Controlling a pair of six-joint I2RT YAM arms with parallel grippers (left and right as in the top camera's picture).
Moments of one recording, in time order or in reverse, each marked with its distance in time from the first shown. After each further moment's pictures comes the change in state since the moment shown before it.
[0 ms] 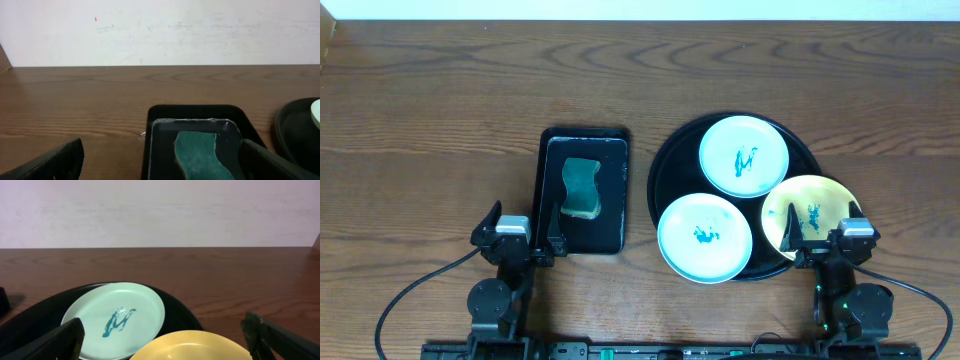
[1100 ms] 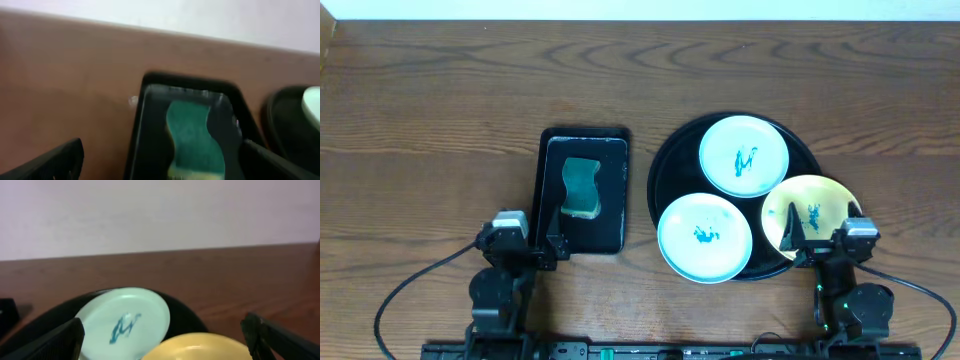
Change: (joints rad) left arm 0.000 0.095 0.058 -0.118 0.004 -0.145; right arm 0.000 0.001 0.008 -0.014 -0.004 0.066
